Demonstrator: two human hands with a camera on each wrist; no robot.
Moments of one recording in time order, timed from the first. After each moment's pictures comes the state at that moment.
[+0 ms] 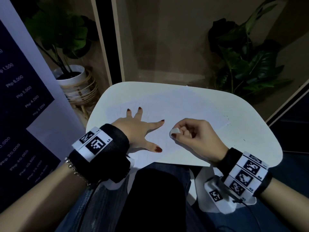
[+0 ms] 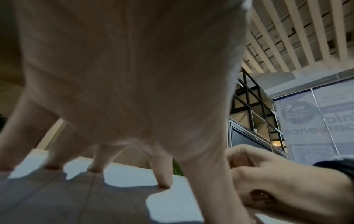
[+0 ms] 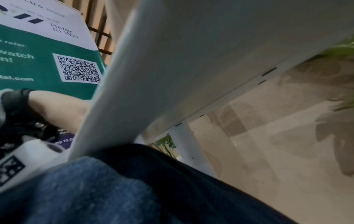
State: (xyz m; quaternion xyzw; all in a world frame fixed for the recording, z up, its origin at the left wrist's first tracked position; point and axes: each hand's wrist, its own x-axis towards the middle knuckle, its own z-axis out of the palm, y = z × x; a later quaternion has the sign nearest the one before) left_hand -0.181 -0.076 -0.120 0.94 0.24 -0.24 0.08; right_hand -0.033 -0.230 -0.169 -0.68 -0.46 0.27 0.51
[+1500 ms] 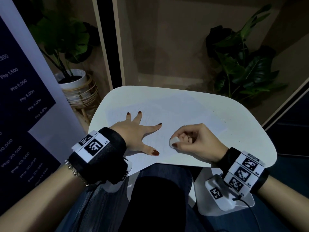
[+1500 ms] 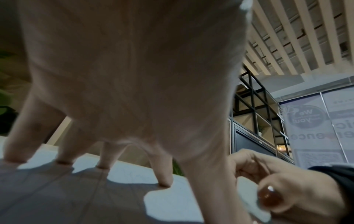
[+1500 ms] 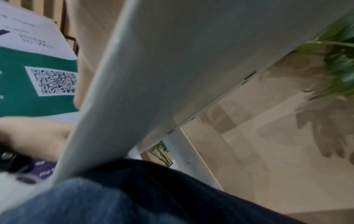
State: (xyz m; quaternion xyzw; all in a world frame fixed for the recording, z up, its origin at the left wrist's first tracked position) left_hand -0.190 -0.074 -0.122 0.94 0.24 -0.23 0.09; right_hand -0.029 -0.238 -0.161 -0.67 -0.48 0.32 0.47
